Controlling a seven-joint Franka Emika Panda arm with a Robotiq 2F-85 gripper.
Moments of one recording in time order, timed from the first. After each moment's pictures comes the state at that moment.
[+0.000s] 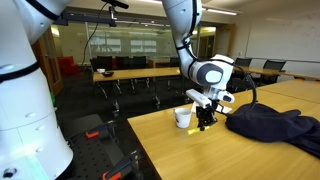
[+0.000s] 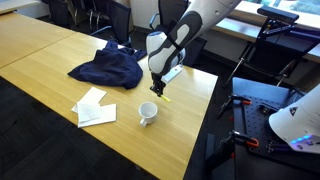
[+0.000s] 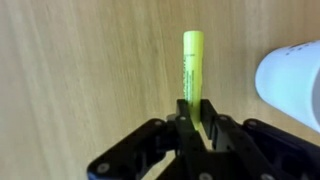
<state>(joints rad) -0.15 0.81 -0.02 -1.84 0.20 2.51 -0.02</state>
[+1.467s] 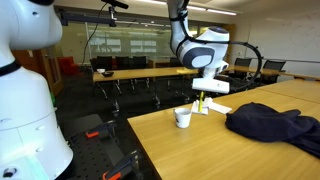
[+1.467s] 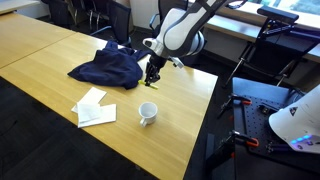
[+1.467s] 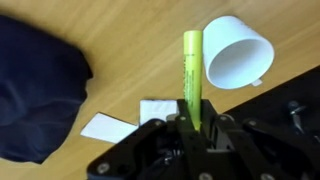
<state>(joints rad) -0.74 0.63 0.63 -2.14 0.18 2.94 -1.08</state>
